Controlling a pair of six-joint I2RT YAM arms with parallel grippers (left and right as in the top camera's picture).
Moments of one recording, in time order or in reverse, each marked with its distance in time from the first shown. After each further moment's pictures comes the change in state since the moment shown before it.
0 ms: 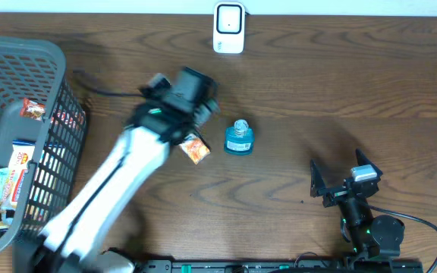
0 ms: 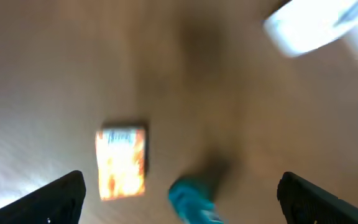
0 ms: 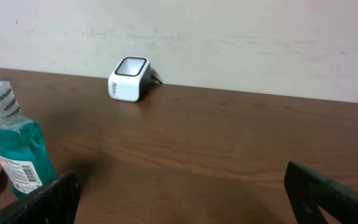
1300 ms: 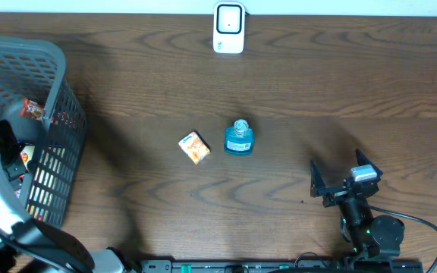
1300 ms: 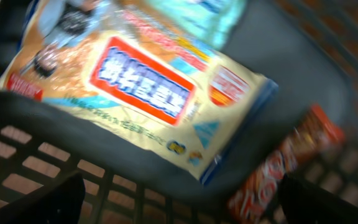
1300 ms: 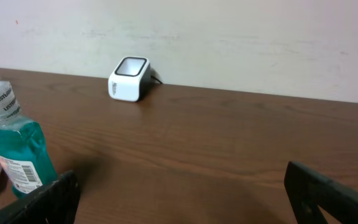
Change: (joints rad) left arm 1.177 0.091 0.074 -0.306 0.106 -0.240; right arm 0.000 0.000 0.000 0.000 0.000 0.000
